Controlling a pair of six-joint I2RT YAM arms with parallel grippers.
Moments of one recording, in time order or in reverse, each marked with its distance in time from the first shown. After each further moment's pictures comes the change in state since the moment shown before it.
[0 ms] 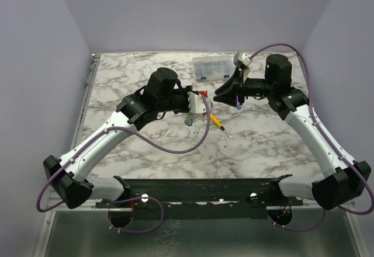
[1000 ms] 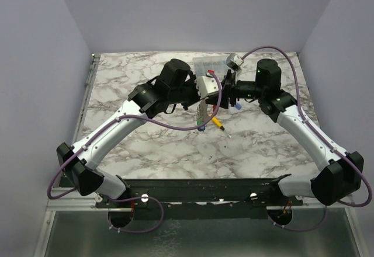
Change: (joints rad) left arm -0.033 0.167 0.193 -0.097 -0.108 -0.370; right arm 0.056 0.032 -0.103 0.222 0.023 0.198
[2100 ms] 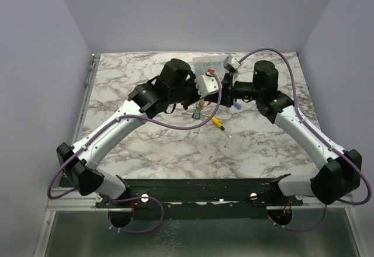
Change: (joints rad) left arm -0.001 0.001 0.011 -0.003 -0.031 -0.010; right arm 0.019 0.026 -0.021 0.066 0.036 -0.052
